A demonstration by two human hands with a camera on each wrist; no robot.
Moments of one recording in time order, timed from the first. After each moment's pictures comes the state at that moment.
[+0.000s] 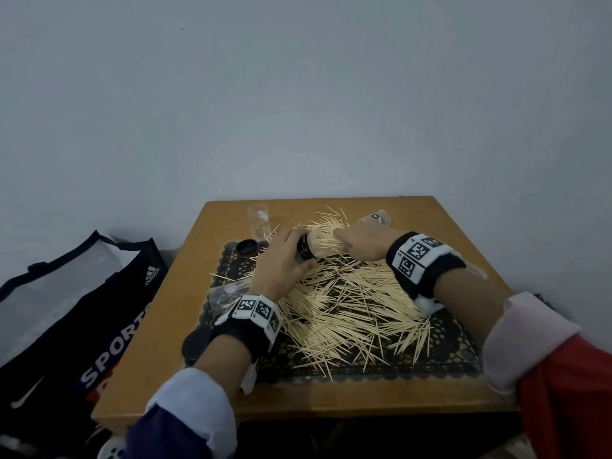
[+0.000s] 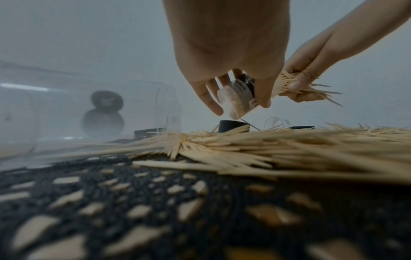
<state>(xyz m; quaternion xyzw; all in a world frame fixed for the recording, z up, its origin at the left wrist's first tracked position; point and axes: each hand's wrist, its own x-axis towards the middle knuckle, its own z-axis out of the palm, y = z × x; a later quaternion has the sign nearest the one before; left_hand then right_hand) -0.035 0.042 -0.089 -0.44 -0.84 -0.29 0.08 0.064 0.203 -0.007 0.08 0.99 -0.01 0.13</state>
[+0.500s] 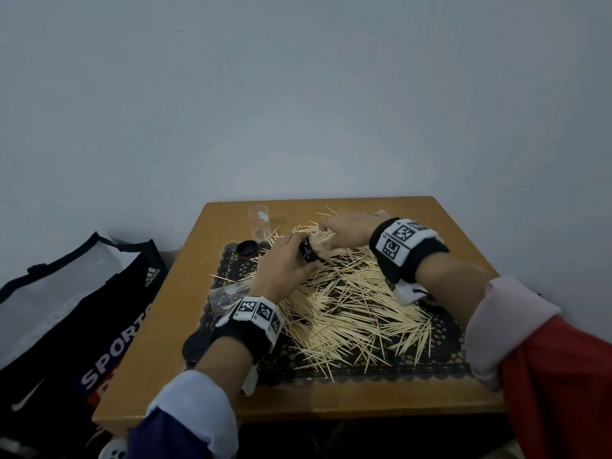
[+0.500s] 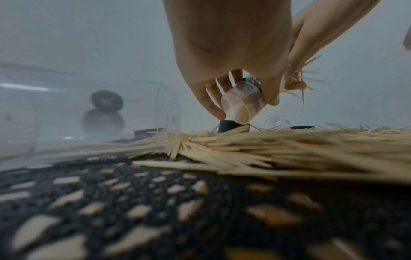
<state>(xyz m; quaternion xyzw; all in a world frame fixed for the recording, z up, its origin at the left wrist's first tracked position) -0.039 0.044 -0.094 -0.44 -0.85 -0.29 0.06 0.042 0.192 0.010 0.09 0.99 -0.05 0.12</state>
